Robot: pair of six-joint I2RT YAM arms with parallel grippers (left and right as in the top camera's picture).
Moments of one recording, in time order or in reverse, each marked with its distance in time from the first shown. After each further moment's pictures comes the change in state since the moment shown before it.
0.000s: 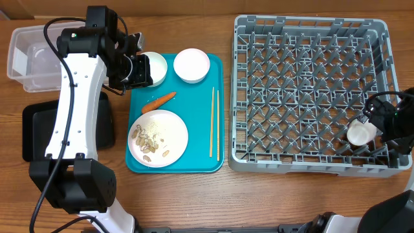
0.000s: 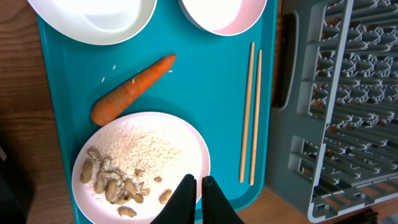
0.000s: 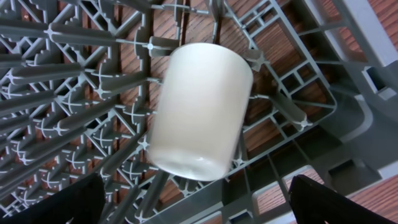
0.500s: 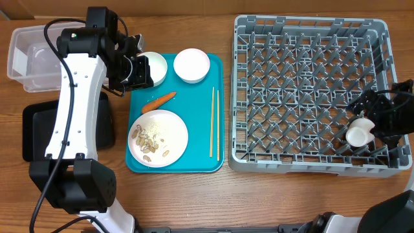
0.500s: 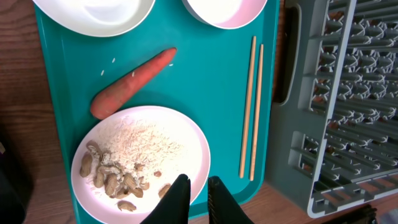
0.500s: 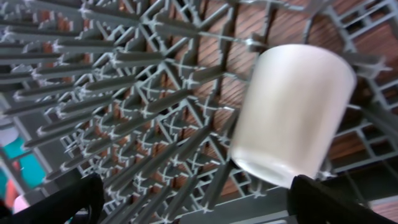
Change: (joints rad) left arm 0.000 0.000 0.000 -0.020 0.000 0.000; right arm 0.000 0.000 0.000 0.020 -0.268 -0.040
